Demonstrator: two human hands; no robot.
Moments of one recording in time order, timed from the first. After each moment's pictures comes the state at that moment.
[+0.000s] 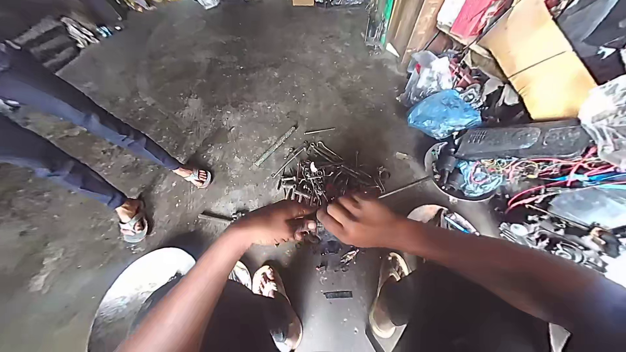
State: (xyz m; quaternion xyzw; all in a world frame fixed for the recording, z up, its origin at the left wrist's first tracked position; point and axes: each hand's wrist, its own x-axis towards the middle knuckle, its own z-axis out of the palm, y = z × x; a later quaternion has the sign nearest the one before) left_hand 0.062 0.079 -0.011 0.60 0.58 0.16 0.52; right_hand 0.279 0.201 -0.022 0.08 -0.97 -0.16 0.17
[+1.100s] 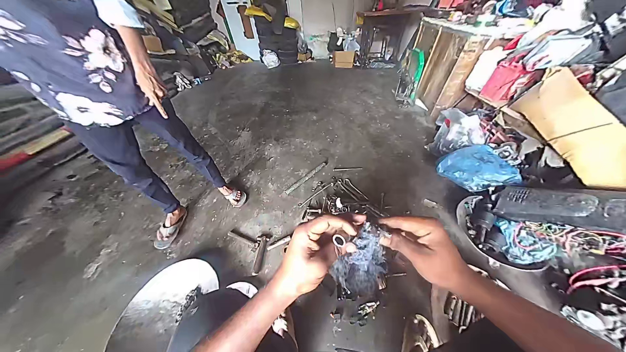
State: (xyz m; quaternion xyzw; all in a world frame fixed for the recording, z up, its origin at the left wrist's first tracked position) left_hand 0.093 0.059 0.005 0.57 0.35 0.70 0.26; right_hand 0.282 0.220 0.026 -0.02 -0.79 0.52 0.33
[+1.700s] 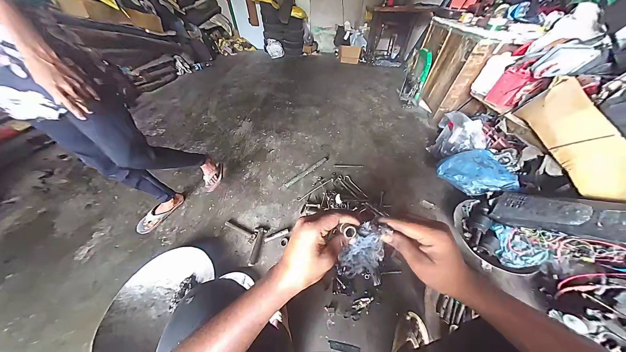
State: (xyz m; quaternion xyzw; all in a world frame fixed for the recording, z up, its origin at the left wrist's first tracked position) left_hand 0.085 0.049 -0.001 0.60 0.53 0.59 0.12; right_hand 0.281 0.215 0.026 -0.02 -0.88 0.32 0.34
